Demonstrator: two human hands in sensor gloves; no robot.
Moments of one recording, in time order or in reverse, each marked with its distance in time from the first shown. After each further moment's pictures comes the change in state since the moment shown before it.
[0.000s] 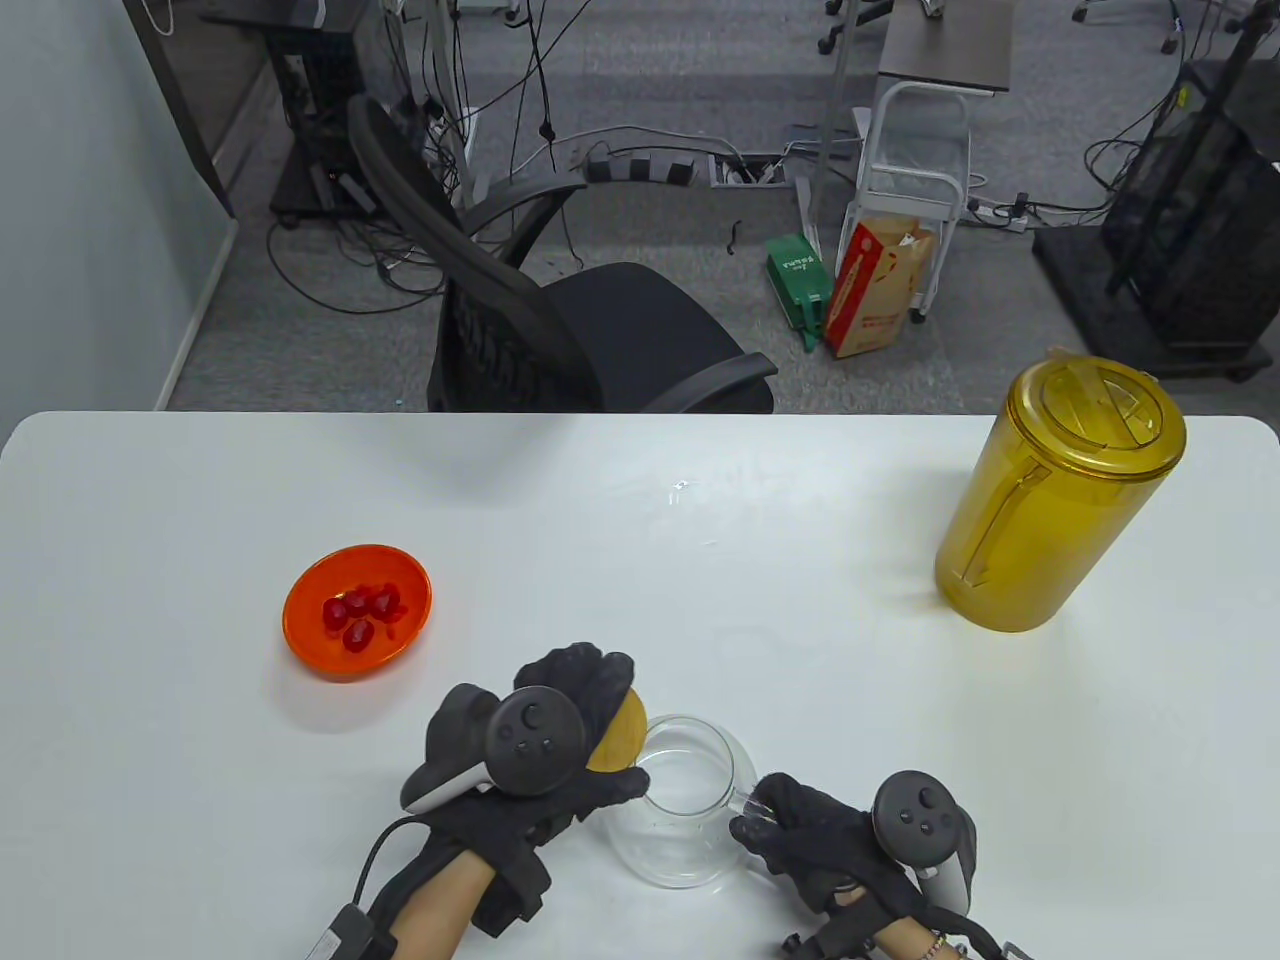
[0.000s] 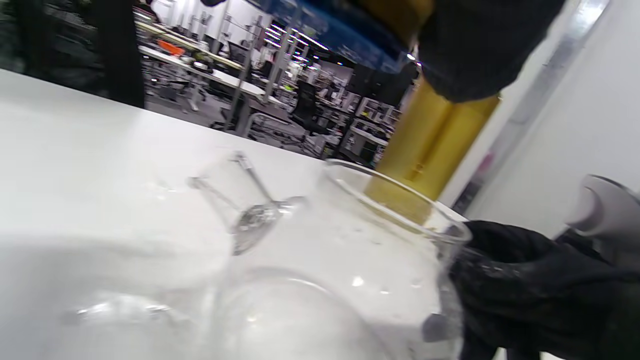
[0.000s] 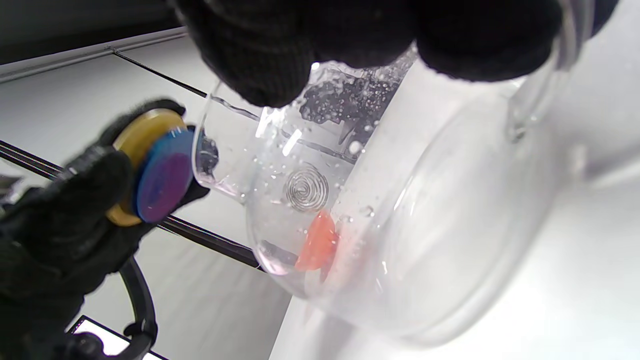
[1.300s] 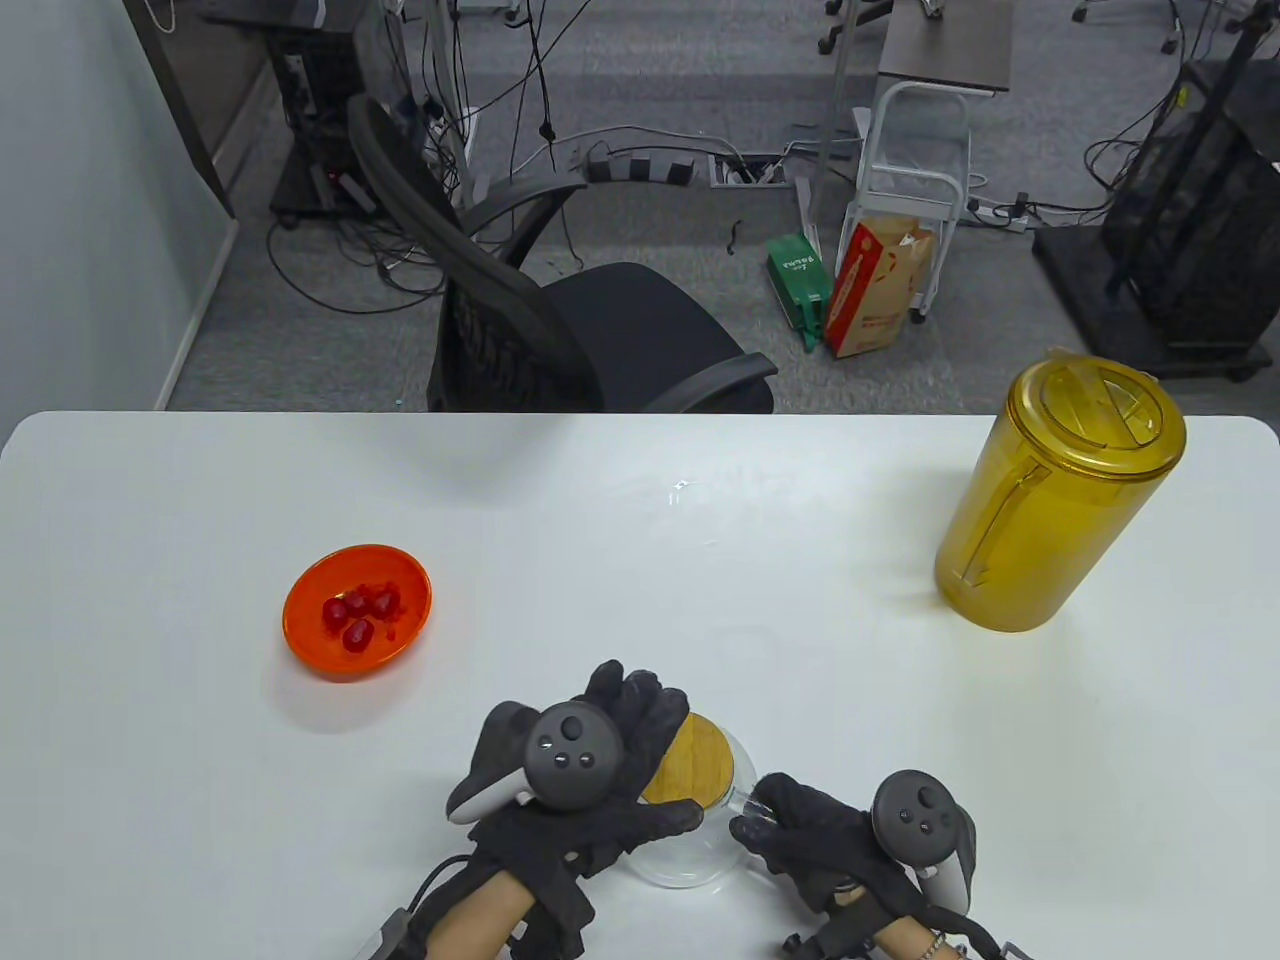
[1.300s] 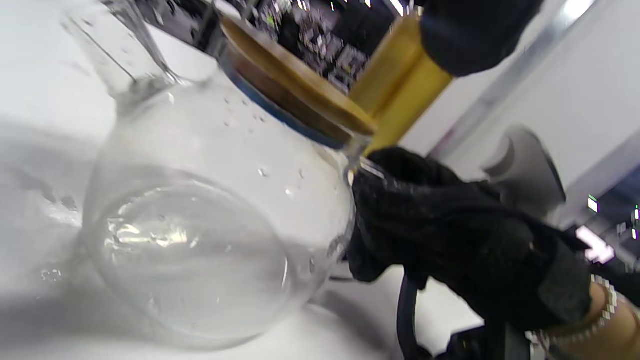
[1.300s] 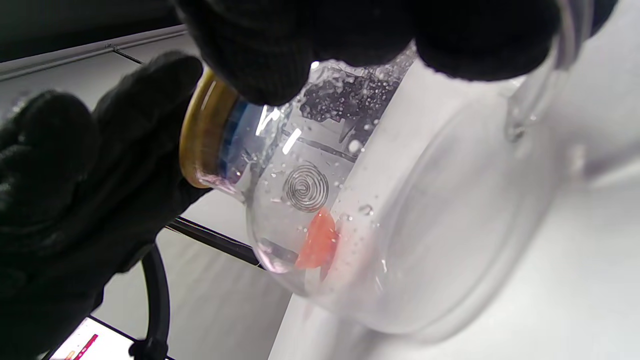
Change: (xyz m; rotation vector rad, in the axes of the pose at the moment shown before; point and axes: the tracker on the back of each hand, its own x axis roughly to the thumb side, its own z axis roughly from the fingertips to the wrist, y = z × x) left_hand 0.039 -0.041 -0.027 -0.243 -0.119 0.137; right_hand 0.000 0.000 0.000 0.006 -0.002 0.002
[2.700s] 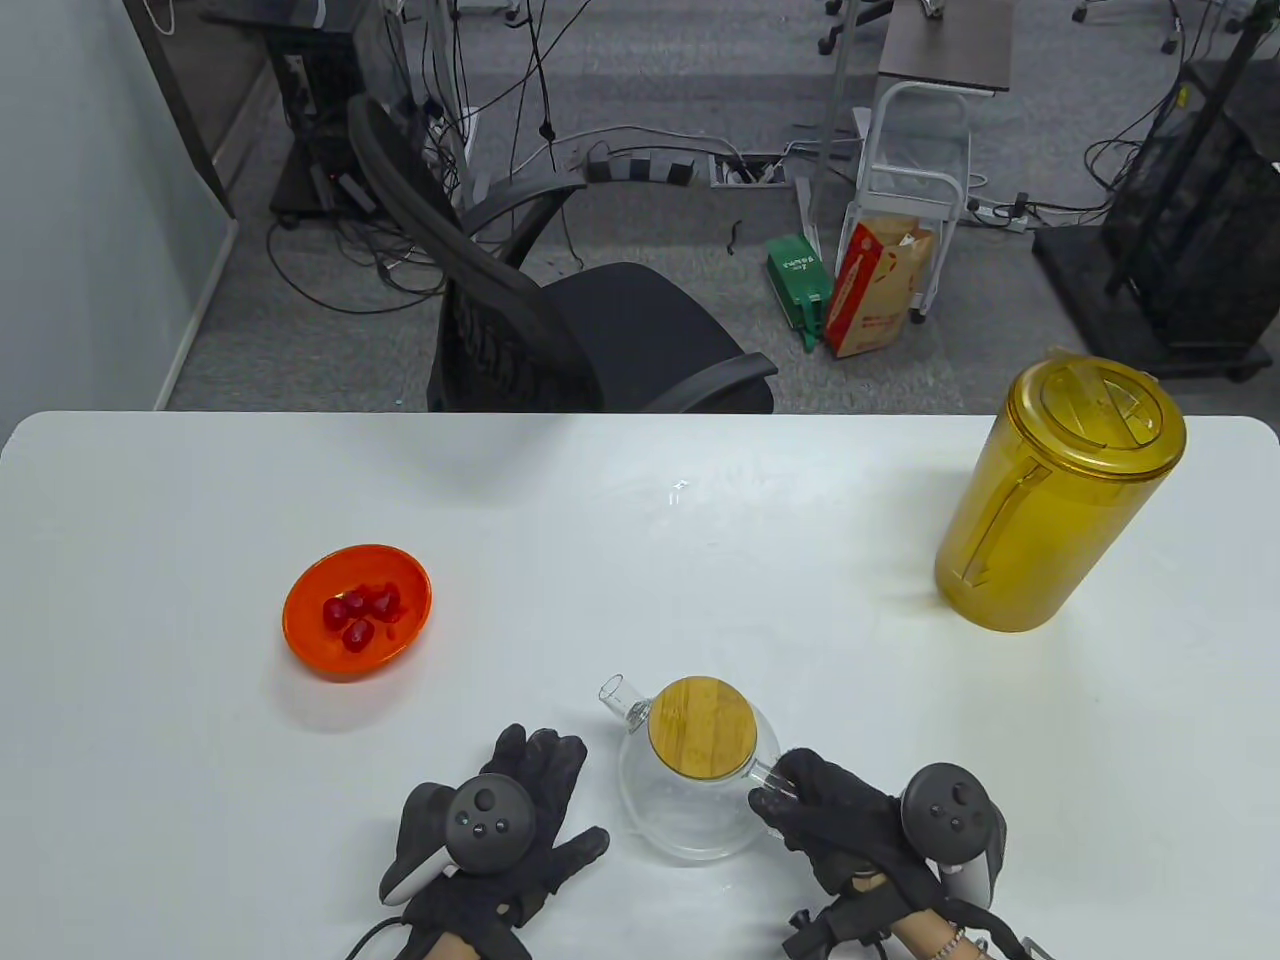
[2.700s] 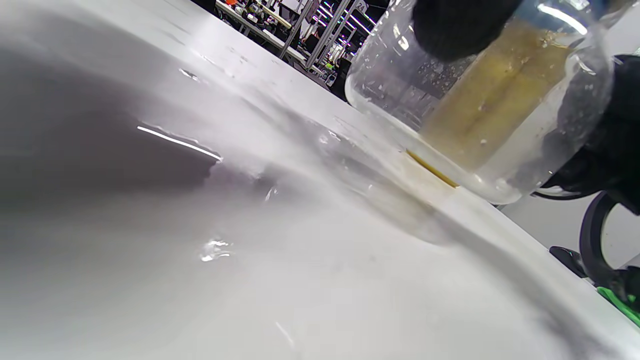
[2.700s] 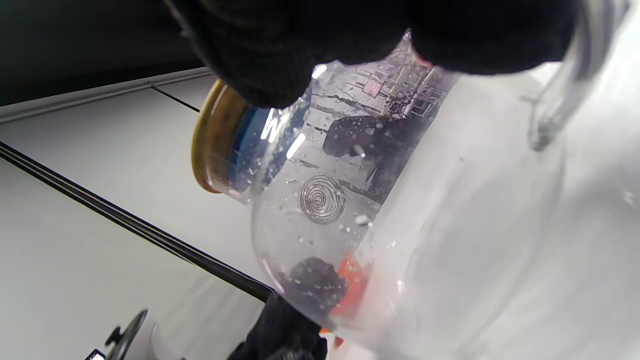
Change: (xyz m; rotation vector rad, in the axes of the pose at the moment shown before) left_hand -0.095 -0.063 0.051 0.203 0.174 0.044; right_hand 0.022 -0.017 0.004 -0.123 -0.070 0.012
